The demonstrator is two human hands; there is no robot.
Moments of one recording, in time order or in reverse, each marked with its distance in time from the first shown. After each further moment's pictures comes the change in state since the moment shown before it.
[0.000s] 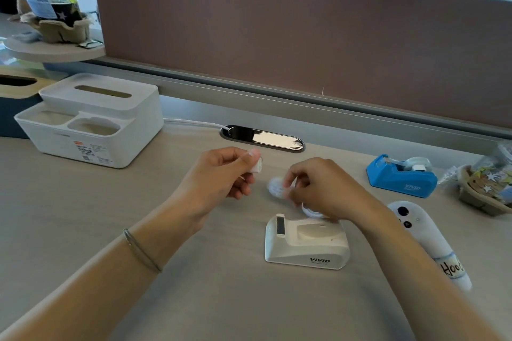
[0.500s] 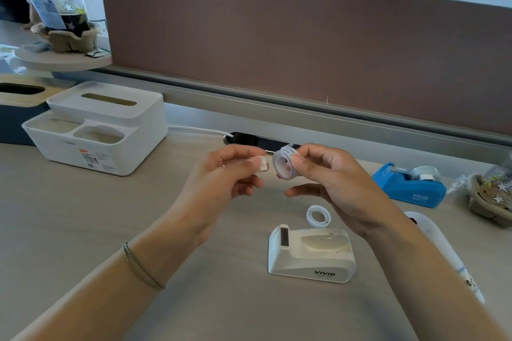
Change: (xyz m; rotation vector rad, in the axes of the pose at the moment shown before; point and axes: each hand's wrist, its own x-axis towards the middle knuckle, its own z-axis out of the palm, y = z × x) left_hand -0.004 0.009 0.002 -0.213 -0.009 0.076; right_hand -0.016 -0.023 -0.016 0.887 0.054 -0.076
